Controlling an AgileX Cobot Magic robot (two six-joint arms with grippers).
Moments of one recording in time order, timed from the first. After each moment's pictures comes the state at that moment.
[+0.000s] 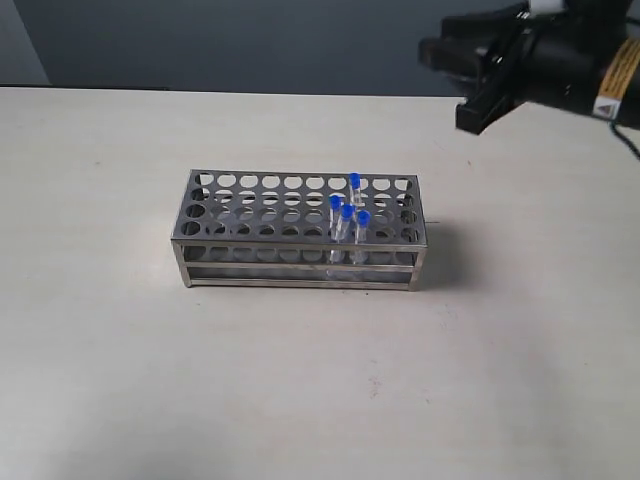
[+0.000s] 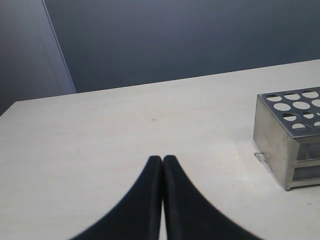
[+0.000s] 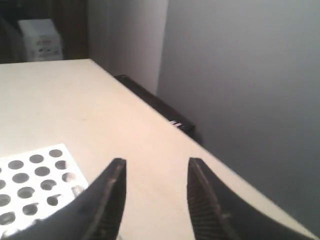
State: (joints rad) left arm 0.09 0.01 0.00 0.04 0.23 0.06; right arm 0.20 1.62 -0.86 -1.15 -0.90 0.65
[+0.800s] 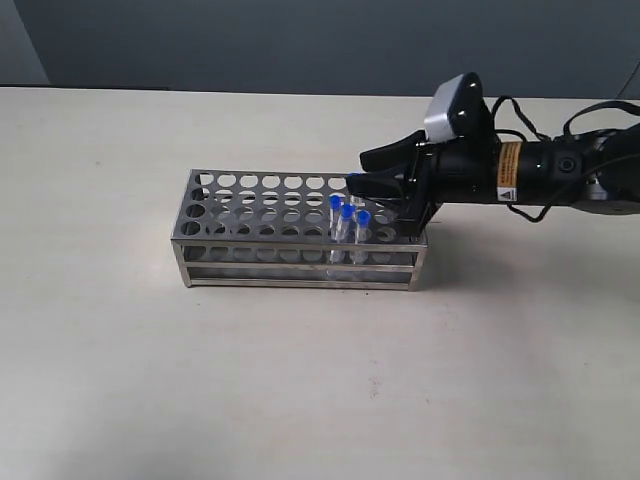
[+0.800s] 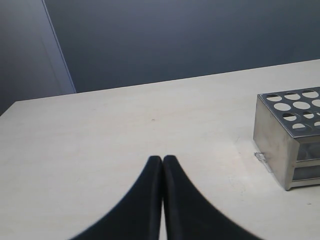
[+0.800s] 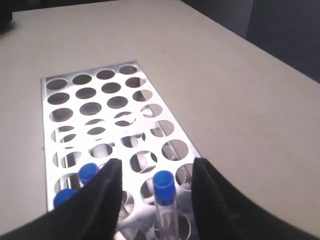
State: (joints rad) left arm 0.09 0.01 0.00 0.04 0.23 0.06; right arm 0.30 1.99 -0.94 -1.28 -1.00 0.62
